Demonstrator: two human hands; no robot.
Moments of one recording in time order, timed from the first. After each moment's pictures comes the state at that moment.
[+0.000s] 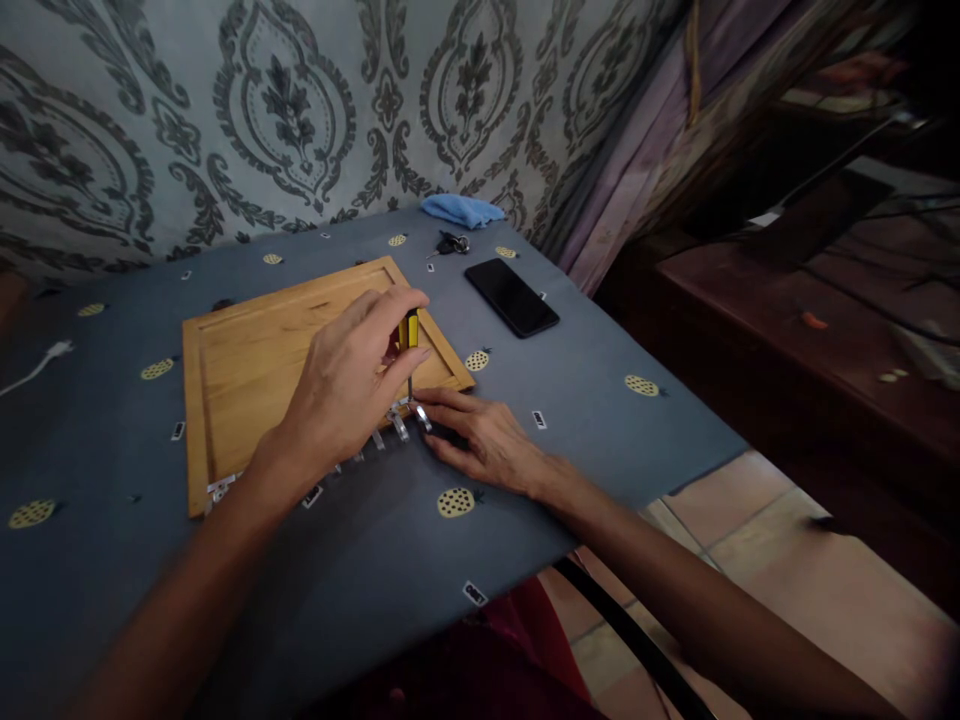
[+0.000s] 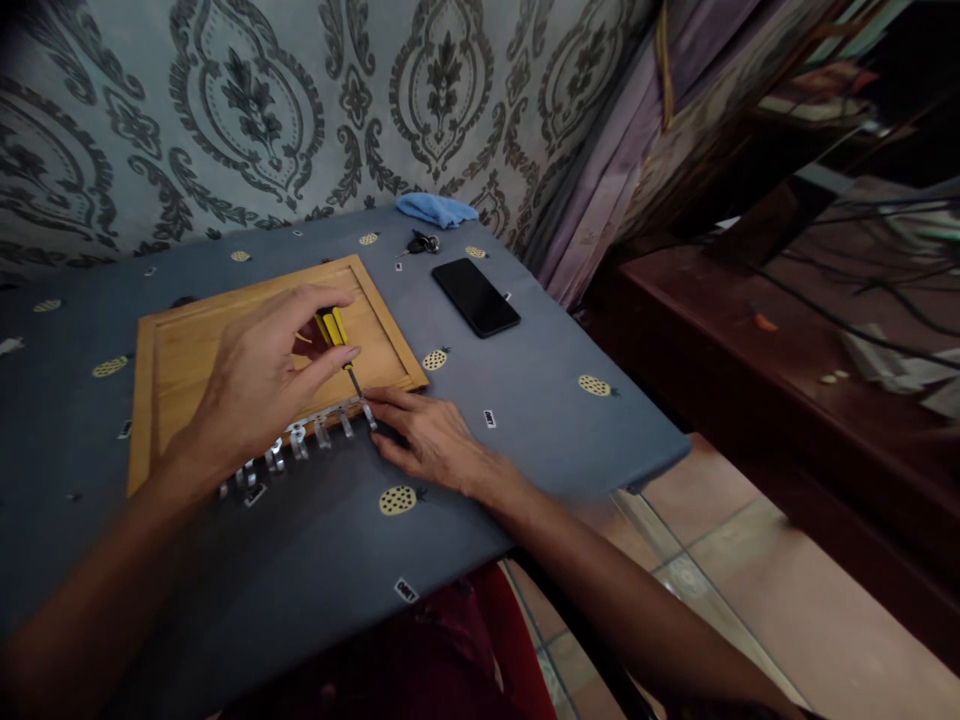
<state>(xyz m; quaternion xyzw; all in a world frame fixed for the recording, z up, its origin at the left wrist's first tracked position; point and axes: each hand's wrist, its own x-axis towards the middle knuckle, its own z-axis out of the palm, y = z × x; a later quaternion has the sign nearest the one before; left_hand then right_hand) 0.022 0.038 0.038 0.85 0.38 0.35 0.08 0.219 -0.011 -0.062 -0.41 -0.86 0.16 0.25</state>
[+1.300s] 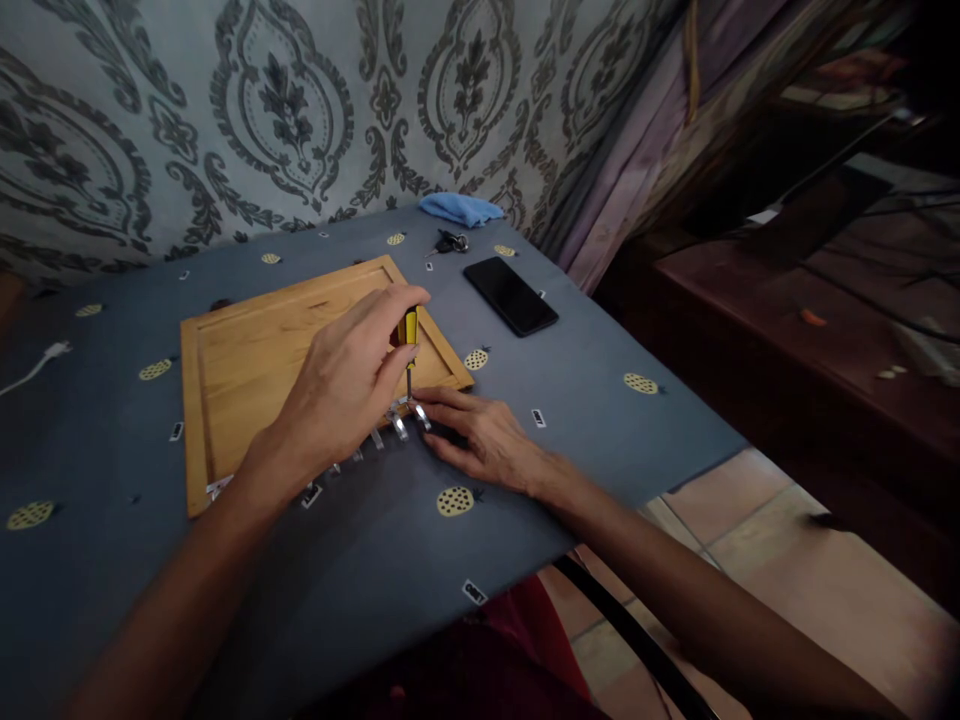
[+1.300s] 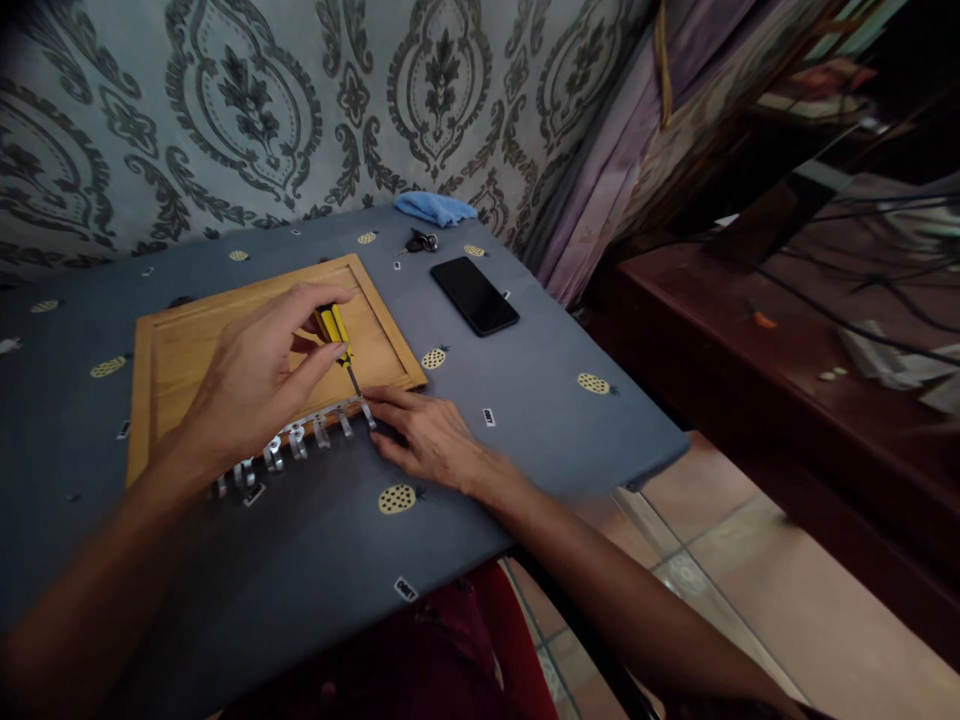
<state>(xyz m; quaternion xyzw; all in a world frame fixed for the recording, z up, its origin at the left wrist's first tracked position) 0.020 0.036 0.042 0.87 0.37 0.32 0.09 0.218 -0.012 -0.062 -0.41 -0.86 0.18 0.24</state>
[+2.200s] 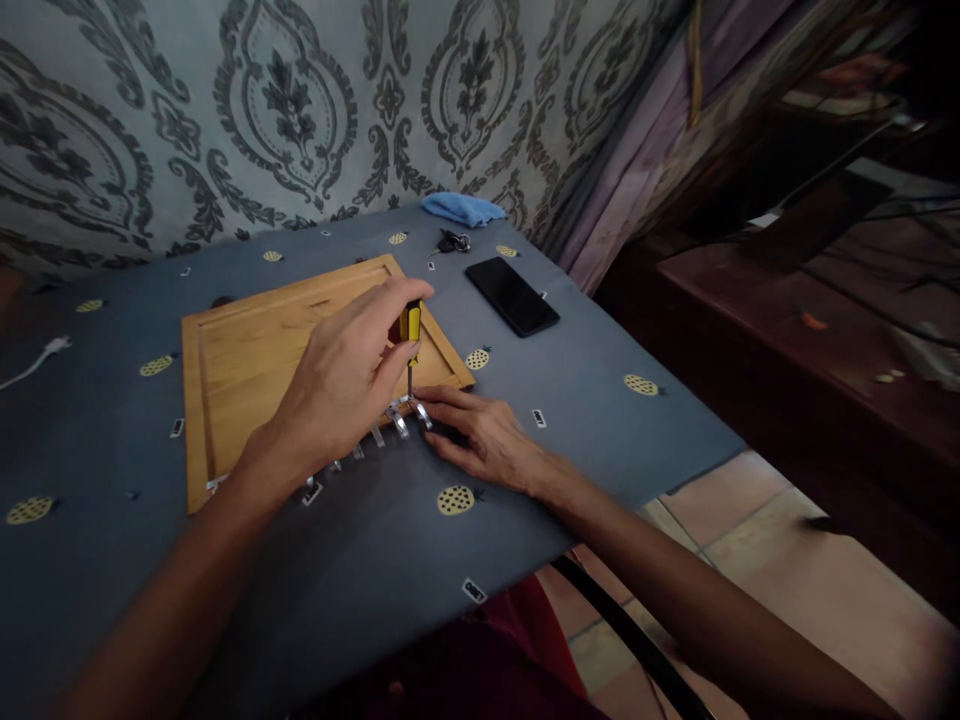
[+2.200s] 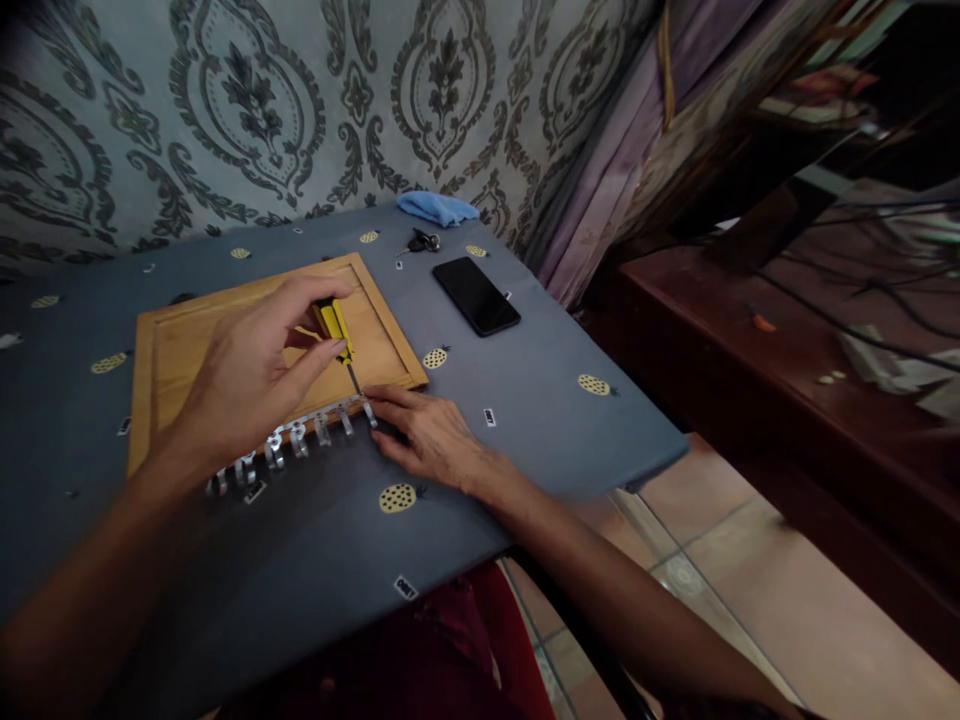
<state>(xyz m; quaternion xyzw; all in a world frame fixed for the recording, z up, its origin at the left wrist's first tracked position) 0.017 0.038 0.046 0.87 0.35 0.33 0.10 0.219 -0.011 -0.061 -0.42 -0.86 0.18 0.24</state>
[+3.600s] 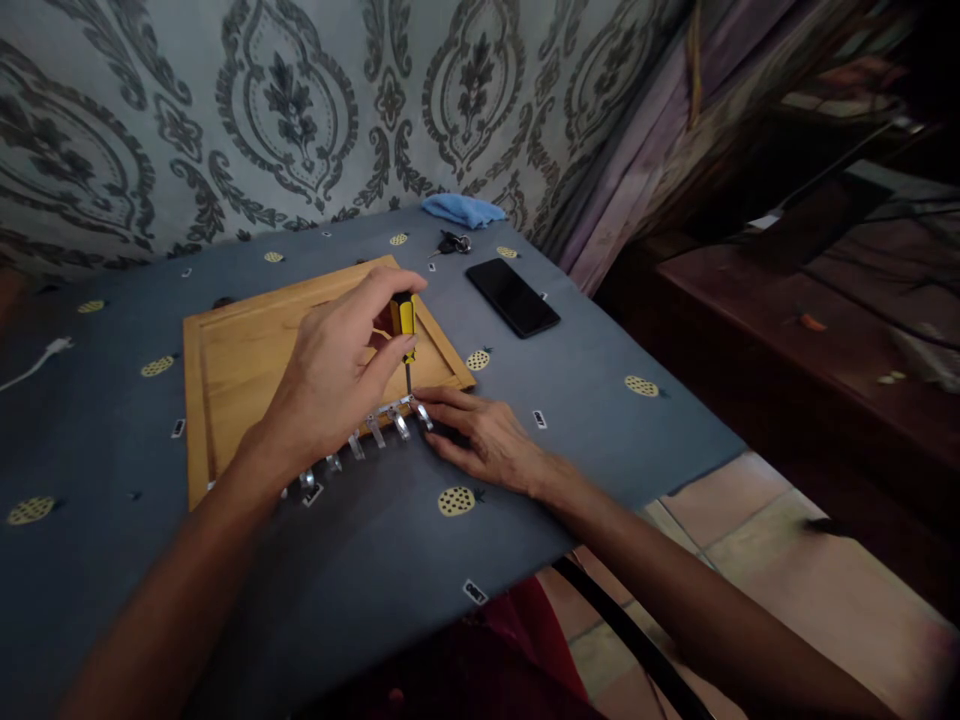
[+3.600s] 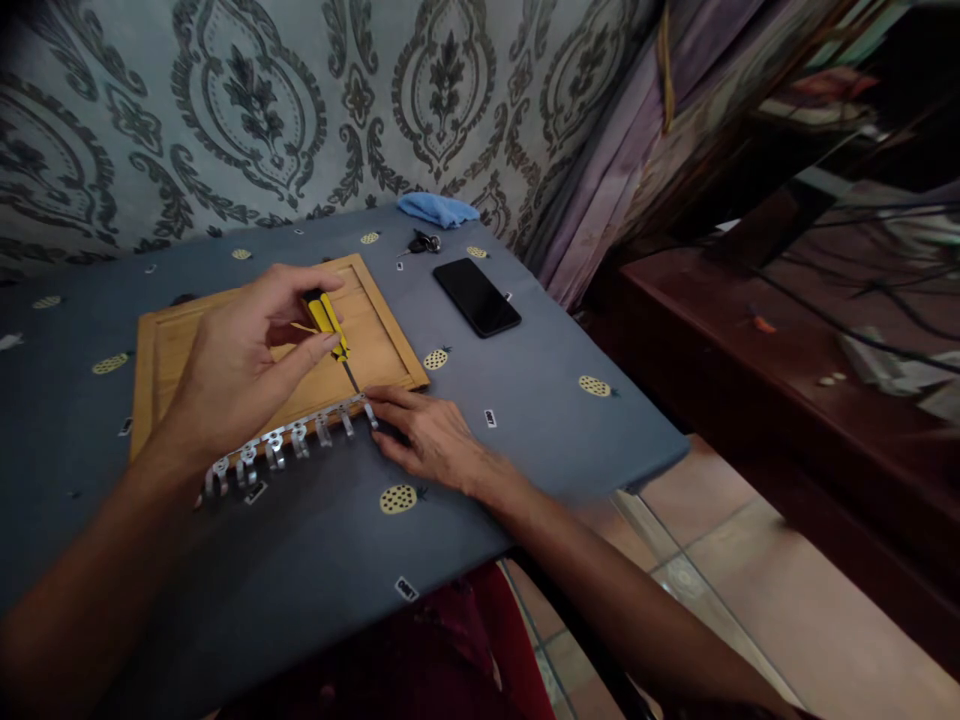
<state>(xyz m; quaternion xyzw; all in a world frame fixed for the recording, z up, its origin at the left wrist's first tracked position) 0.014 0.041 0.044 0.84 0.34 0.39 0.16 0.218 -0.011 -0.059 -0.42 -0.86 0.18 0.24</state>
